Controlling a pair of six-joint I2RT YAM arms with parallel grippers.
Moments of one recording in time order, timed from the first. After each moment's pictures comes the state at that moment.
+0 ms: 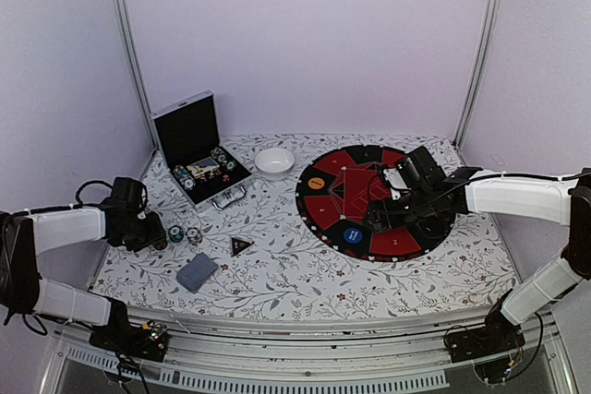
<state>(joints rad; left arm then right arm) -0.07 1.23 0.51 -0.29 -0.10 -0.53 0.65 1.48 0.94 -0.40 0.00 0.33</state>
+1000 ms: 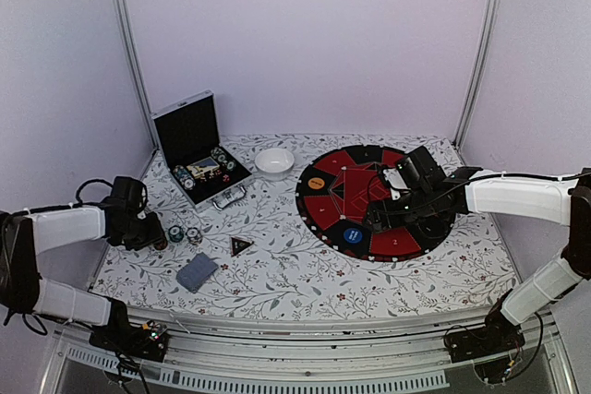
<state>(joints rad) -0.07 1.24 0.52 -0.30 -0.10 -0.50 0.65 1.48 0.94 -0.40 -0.01 0.33</state>
